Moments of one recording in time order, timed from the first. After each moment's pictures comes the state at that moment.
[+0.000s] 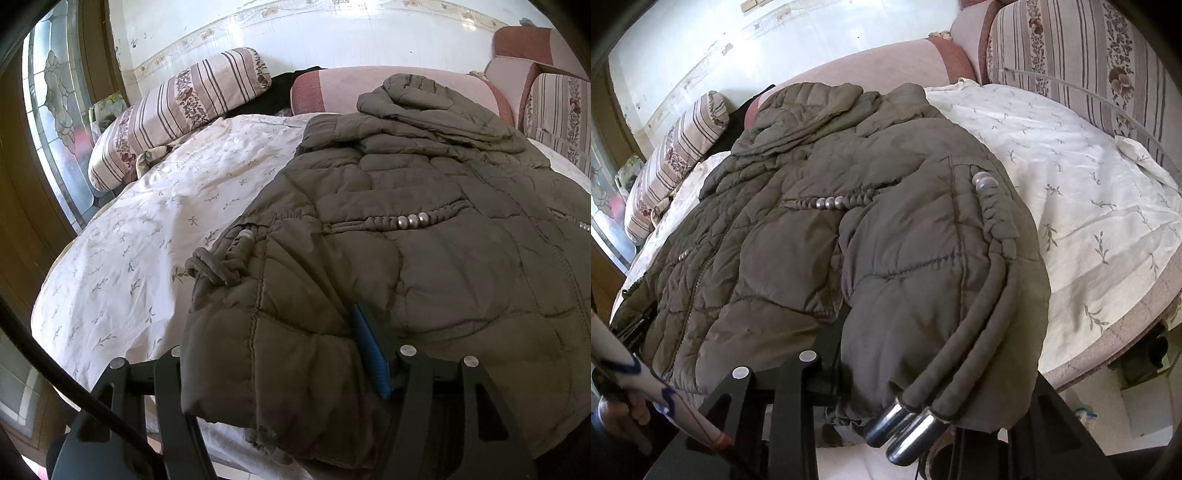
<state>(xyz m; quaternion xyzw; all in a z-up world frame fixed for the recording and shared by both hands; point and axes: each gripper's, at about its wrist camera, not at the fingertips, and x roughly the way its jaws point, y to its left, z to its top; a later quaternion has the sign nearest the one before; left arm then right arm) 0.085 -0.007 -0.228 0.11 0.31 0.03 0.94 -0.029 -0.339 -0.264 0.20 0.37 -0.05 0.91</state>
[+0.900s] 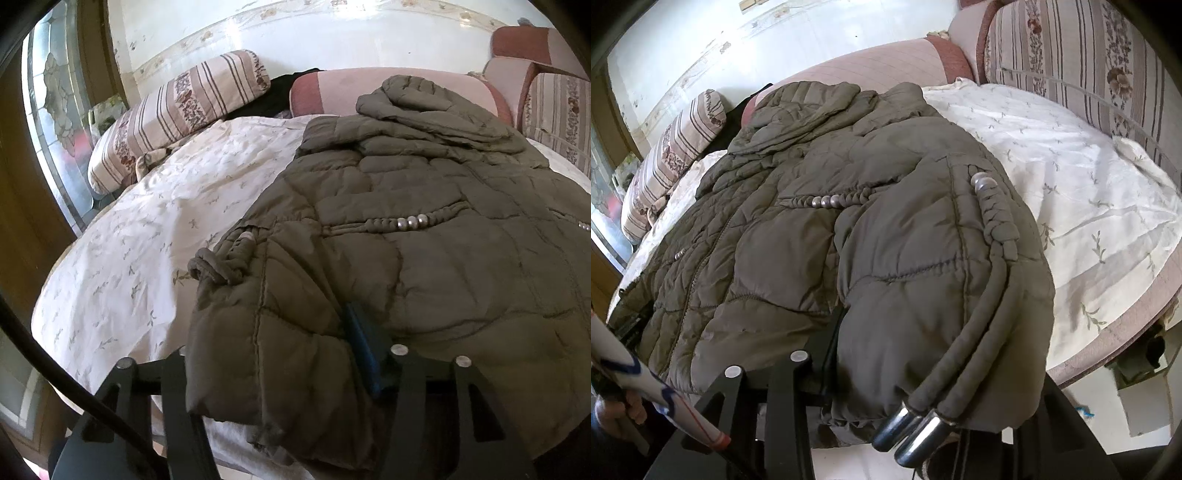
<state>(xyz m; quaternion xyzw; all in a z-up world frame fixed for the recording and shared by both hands) 0.083 -0.006 -0.229 0.12 0.30 0.02 0.95 -0.028 -0.336 -0.264 0.19 0.37 -0.06 0.91</state>
